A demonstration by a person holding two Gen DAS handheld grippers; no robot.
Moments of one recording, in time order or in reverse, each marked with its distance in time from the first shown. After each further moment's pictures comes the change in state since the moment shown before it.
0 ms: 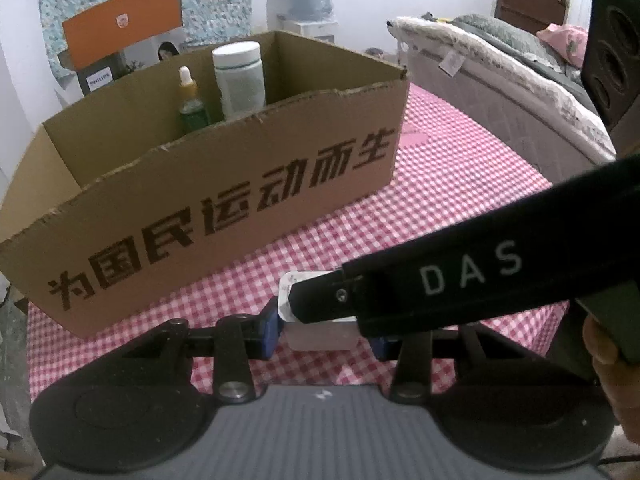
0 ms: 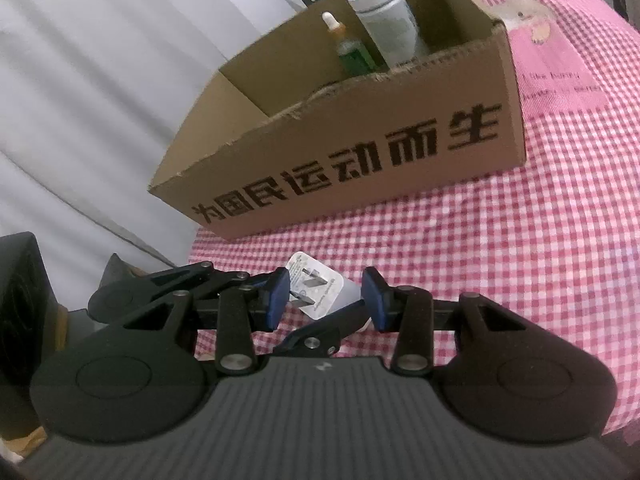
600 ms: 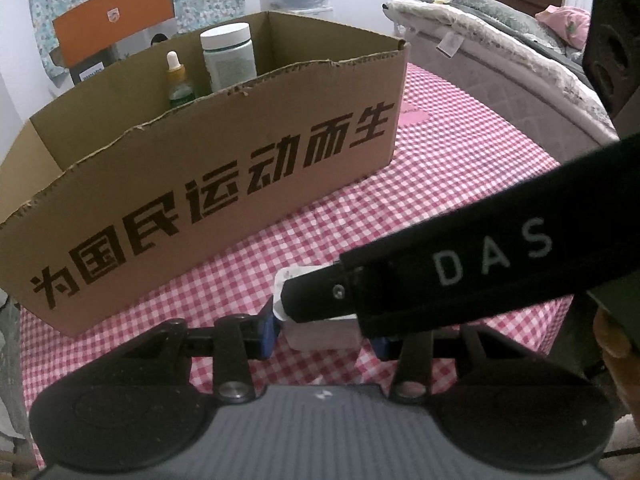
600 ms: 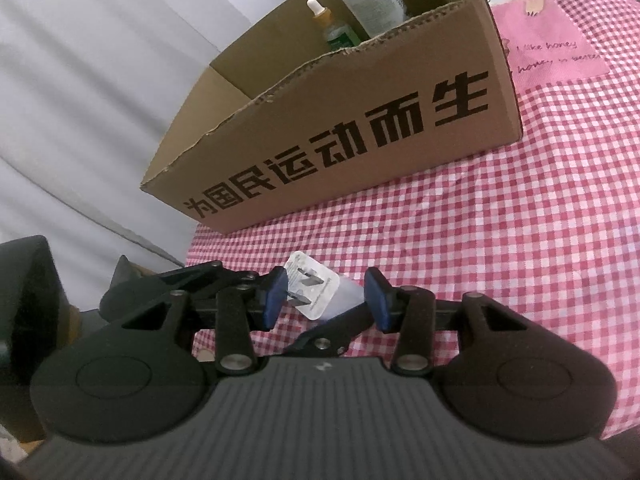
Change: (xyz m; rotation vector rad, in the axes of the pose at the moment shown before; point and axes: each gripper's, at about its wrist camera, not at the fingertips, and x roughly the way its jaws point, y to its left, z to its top) left arm 0.015 -0.004 -0.004 0.021 0.033 0.010; right arm 0.006 -0.010 -0.004 0.036 0.014 0.036
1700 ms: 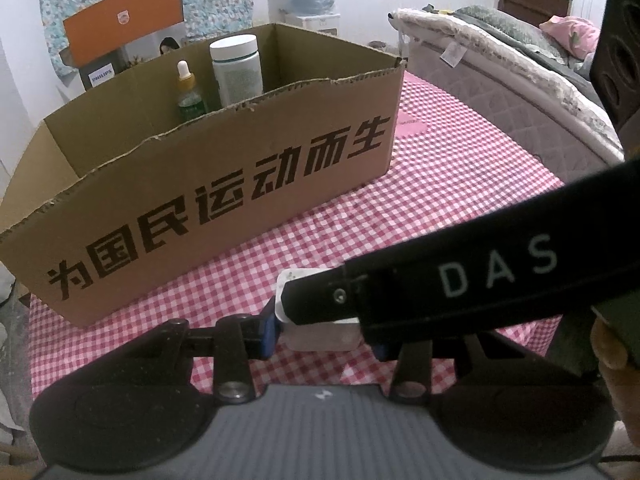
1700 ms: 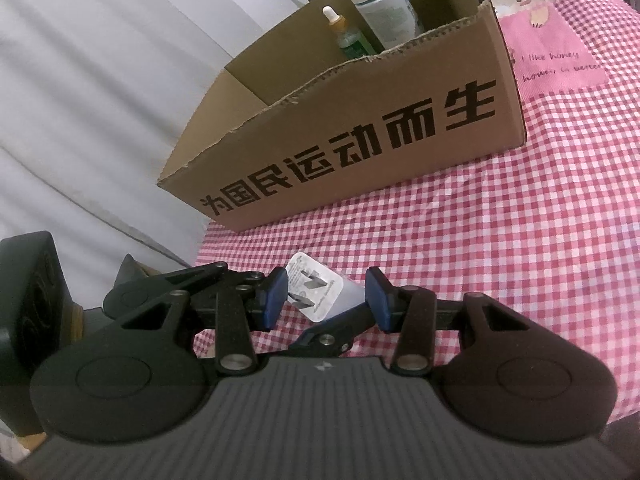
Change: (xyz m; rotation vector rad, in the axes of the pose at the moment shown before) left arm -0.017 -0.005 0.000 -0.027 -0.022 0.015; right arm -0.014 0.006 -0.005 -0.011 -0.013 0.028
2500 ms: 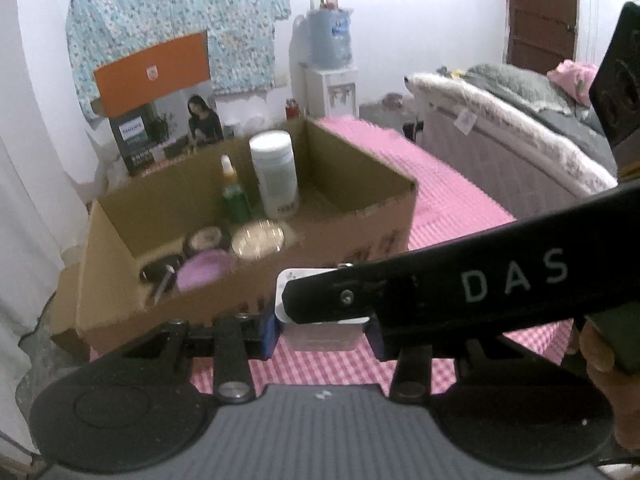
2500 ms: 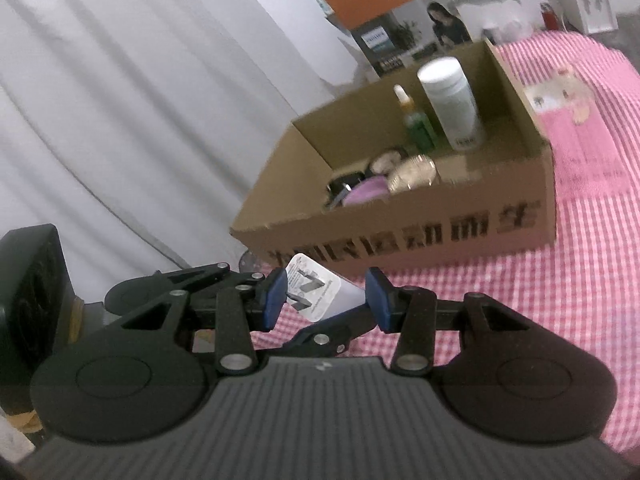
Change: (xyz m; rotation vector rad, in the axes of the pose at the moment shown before) left arm -0.067 0.013 0.046 -0.007 -0.161 0.067; right arm -0.045 0.048 0.042 -0.140 -0.123 0.086
